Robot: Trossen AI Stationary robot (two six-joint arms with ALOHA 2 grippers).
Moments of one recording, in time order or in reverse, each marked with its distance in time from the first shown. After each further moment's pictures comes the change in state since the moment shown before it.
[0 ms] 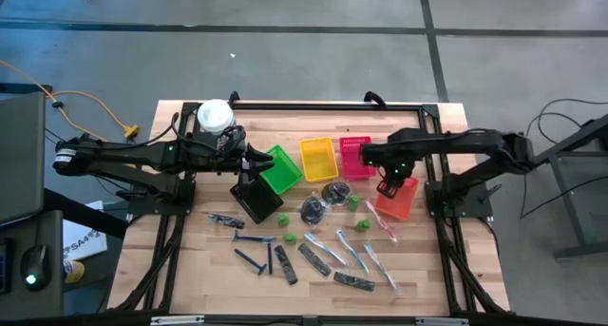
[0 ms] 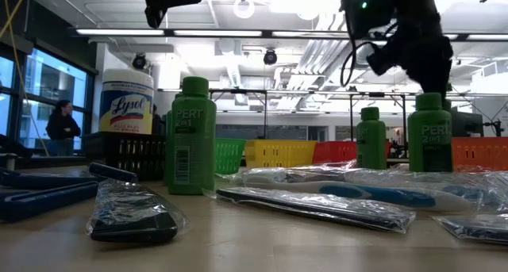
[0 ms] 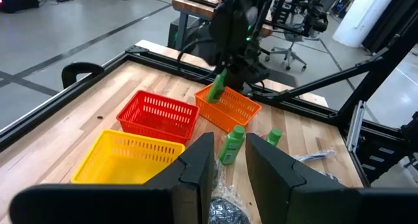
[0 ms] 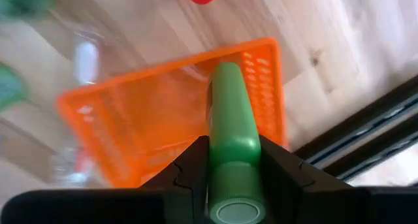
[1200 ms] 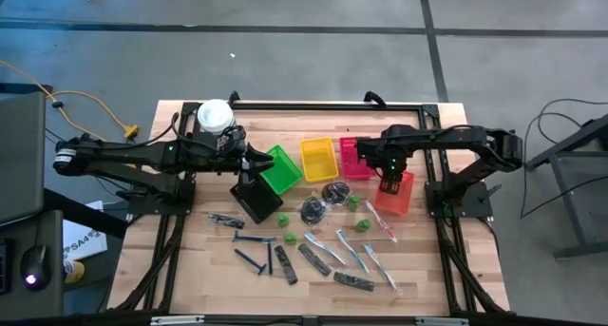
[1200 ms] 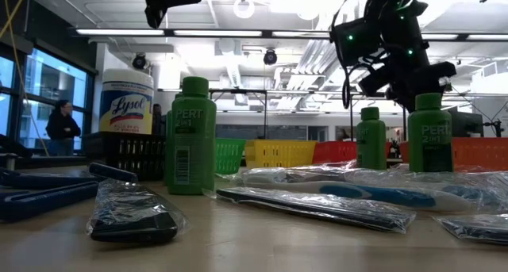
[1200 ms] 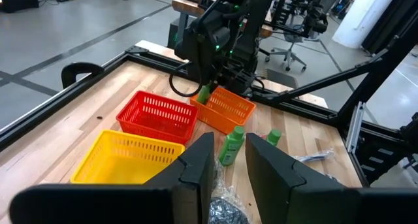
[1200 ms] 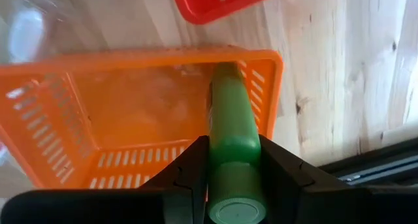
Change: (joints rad) left arm 0.000 0.000 0.000 0.002 0.000 -0.004; right arm -0.107 0.089 -0.052 0.114 0.032 -0.402
